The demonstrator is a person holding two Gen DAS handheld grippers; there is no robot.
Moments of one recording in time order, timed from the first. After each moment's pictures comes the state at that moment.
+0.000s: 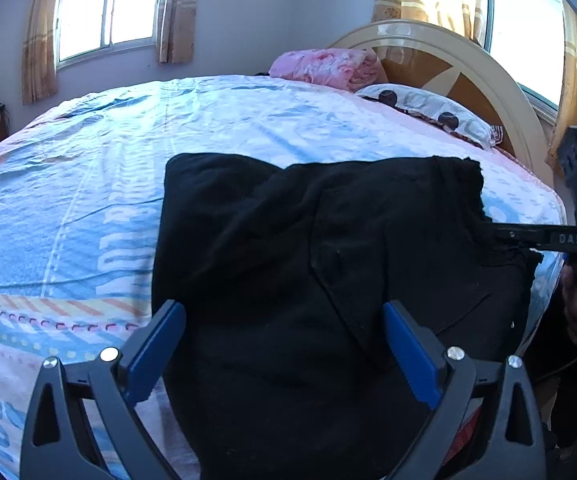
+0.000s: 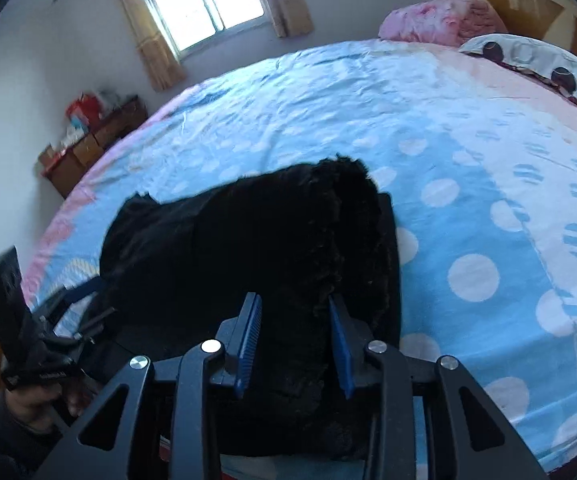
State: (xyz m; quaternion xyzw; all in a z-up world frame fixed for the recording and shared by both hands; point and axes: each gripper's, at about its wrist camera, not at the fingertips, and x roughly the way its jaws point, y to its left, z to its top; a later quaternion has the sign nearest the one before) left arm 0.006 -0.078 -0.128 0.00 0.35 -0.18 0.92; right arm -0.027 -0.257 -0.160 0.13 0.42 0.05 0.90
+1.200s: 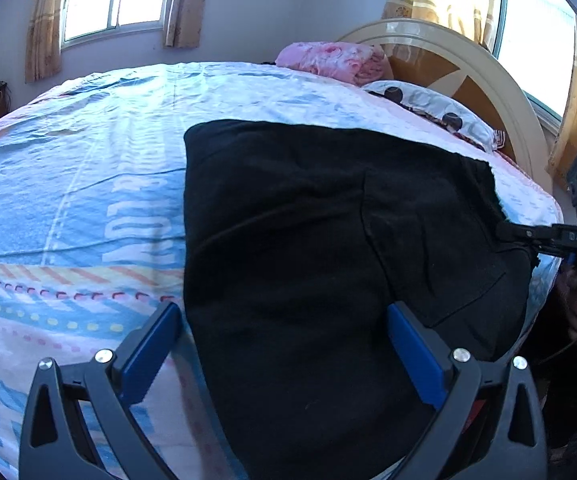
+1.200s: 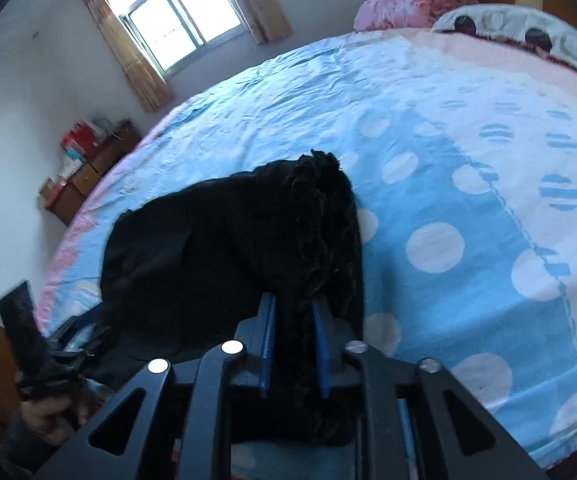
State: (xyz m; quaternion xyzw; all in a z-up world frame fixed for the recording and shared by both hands) left arm 0.004 -0.062 -0.137 -0.02 0.37 -0.19 0.91; right arm -0.047 -0.290 -0.164 0.20 0.41 0.05 0.89
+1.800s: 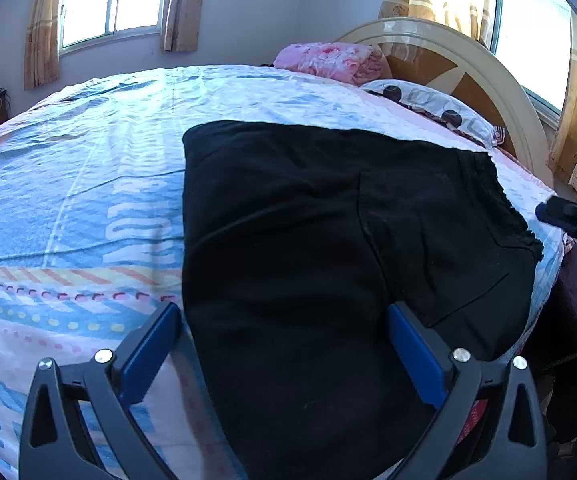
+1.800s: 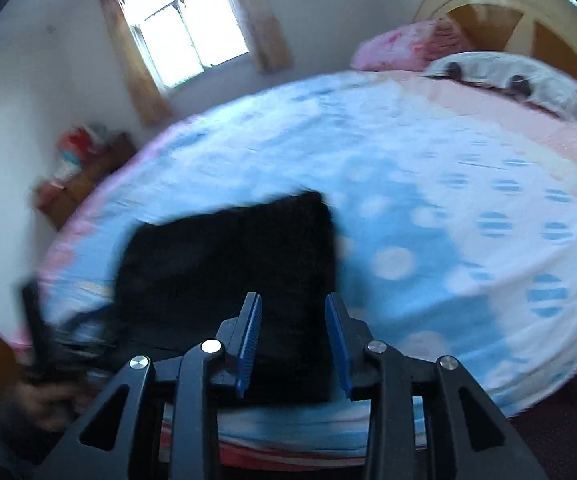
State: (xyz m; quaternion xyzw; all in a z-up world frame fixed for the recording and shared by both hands) left arm 0.002 -0.067 -0.139 -0.01 0.37 -0.19 0.91; right arm -0.089 -0.270 -0.125 0.17 0.35 0.08 0.92
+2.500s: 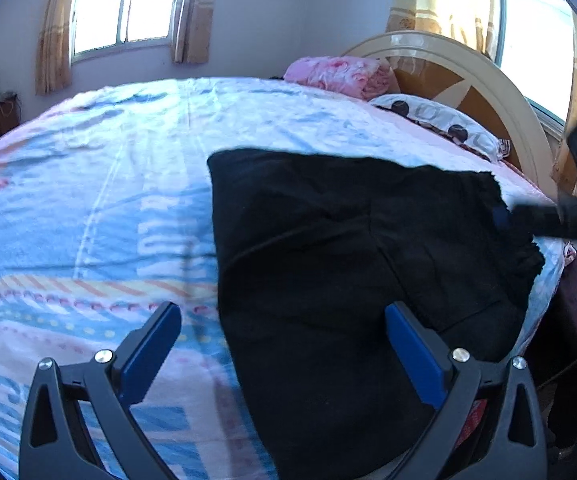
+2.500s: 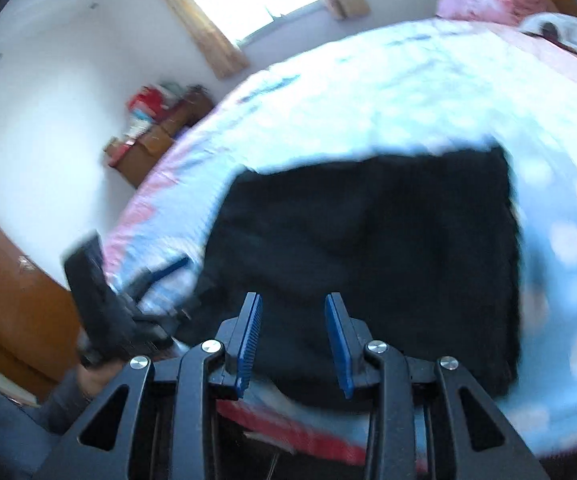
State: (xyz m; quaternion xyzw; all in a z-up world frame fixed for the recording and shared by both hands) left arm -0.001 -0.044 -0.131 -0.02 0.35 -0.17 0.92; right arm -0.028 -0.215 -0.132 0.18 0.41 0.19 0.87
